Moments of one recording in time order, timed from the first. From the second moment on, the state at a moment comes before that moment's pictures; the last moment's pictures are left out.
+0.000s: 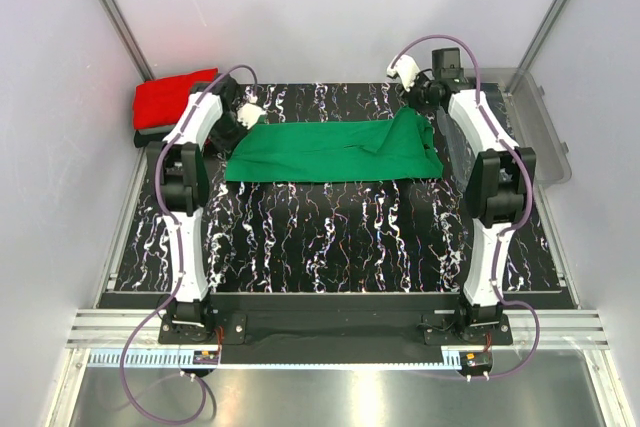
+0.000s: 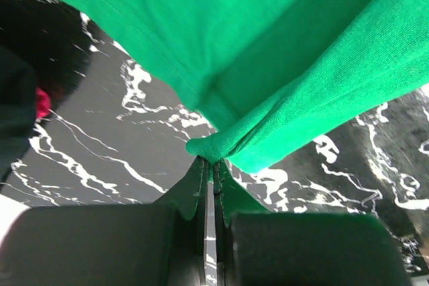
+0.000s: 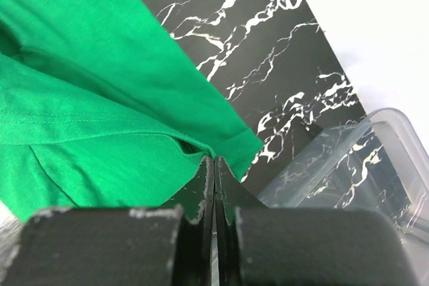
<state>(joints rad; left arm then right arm) -0.06 2.29 2.05 -1.17 0.05 0.67 0.11 2.12 1.94 -0.59 -0.33 -0.82</state>
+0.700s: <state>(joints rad) -0.11 2.18 1.98 -1.07 0.10 0.52 0.13 2.12 1.81 -0.59 -0.39 -0.69</state>
